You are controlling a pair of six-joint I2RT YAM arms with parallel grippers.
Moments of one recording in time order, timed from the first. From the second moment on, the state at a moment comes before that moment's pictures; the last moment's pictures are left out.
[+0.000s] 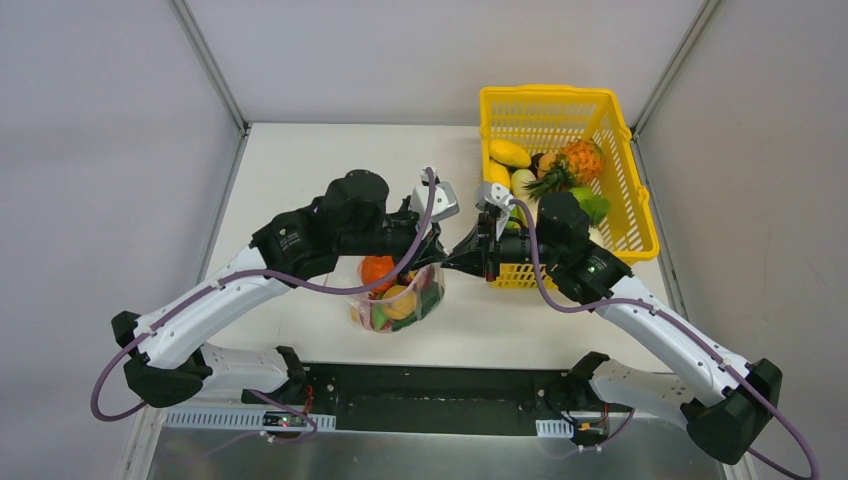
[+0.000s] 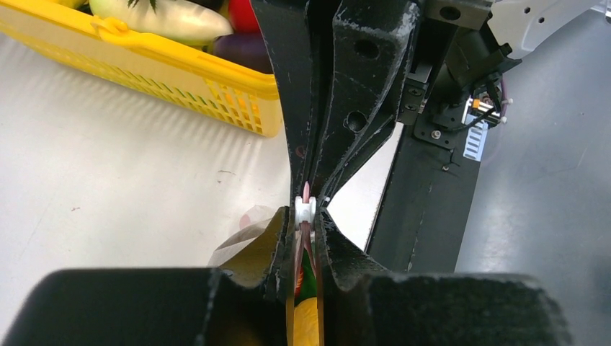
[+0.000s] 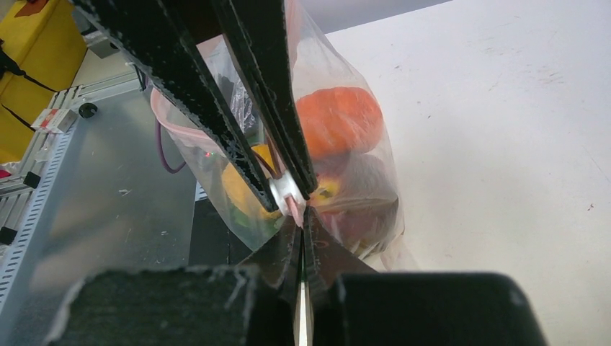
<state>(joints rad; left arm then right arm) -1.00 1.19 1.45 -0.70 0.23 0.04 0.73 1.01 0.92 -0.10 -0.78 0.09</state>
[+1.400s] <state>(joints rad) -1.00 1.18 1.41 -0.65 0.24 0.05 0.71 1.00 0.92 -0.10 -0.82 0.09</state>
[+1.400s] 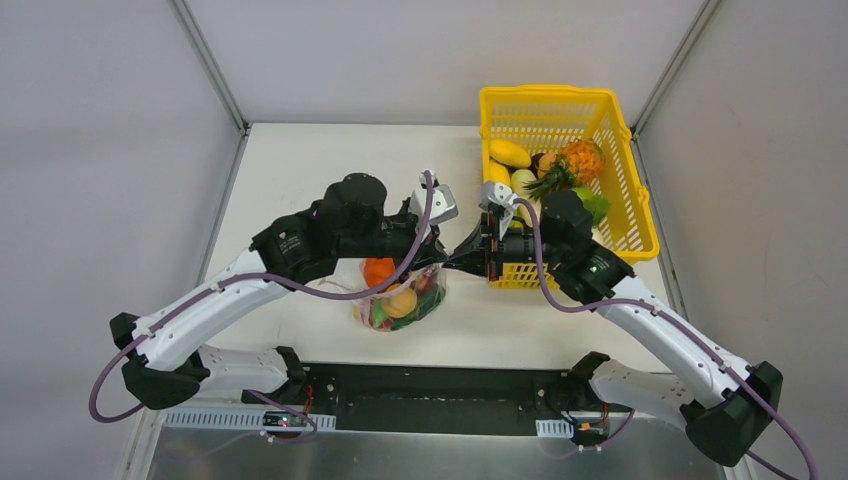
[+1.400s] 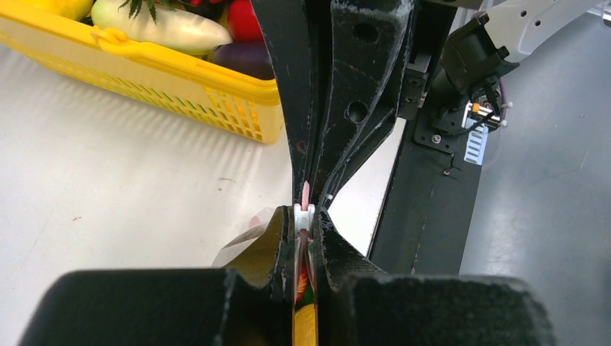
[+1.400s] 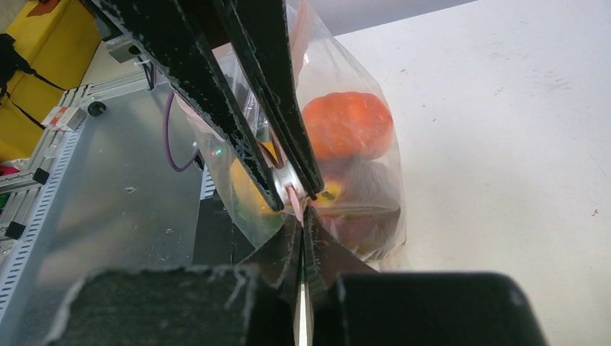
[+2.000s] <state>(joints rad) -1.00 1.12 1.41 -0.74 0.23 0.10 0.70 1.00 0.92 -0.08 -0.88 0.09</state>
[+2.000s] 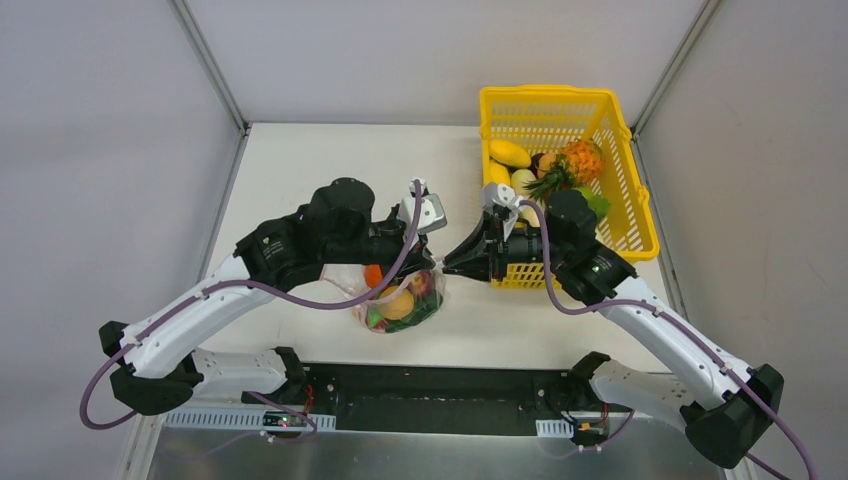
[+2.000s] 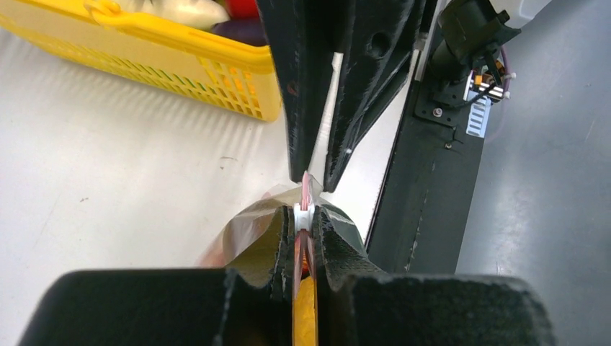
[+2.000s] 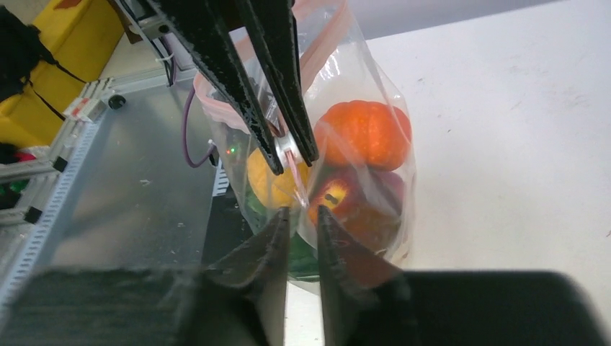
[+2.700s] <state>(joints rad) -0.99 1.17 1.42 -0.75 0.32 0.05 0.68 1.04 0.92 -0.03 -1.01 0.10</state>
